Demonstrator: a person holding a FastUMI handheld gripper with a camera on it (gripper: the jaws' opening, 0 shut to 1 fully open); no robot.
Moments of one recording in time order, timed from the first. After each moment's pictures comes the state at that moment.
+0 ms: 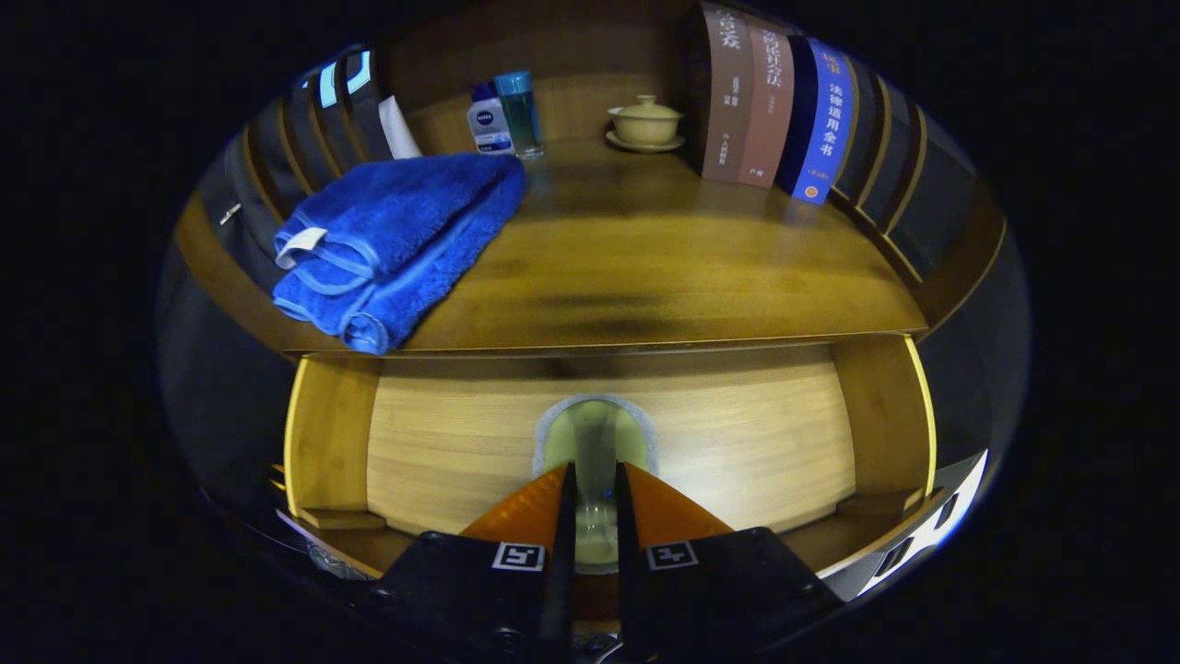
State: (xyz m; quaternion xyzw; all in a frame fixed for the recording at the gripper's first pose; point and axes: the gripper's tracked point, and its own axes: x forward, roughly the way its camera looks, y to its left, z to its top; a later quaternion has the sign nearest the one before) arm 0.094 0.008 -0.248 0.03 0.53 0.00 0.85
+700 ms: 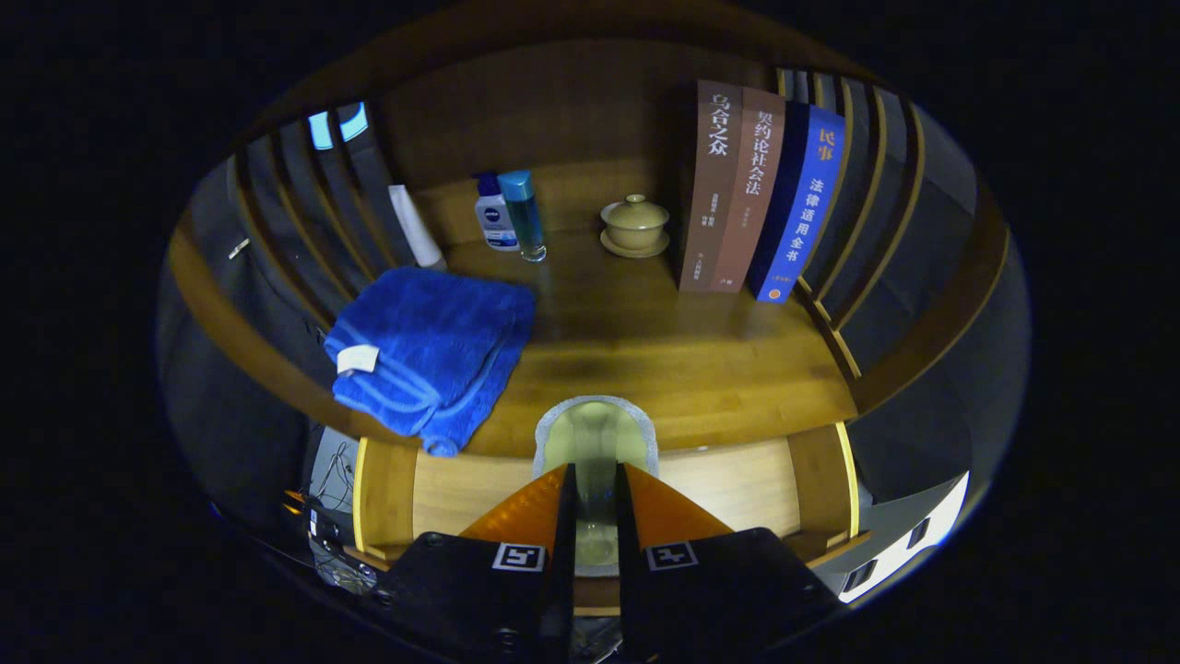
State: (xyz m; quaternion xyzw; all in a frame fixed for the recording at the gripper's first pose) arm 0.170 -0.002 -0.162 0.03 0.48 -0.01 0.88
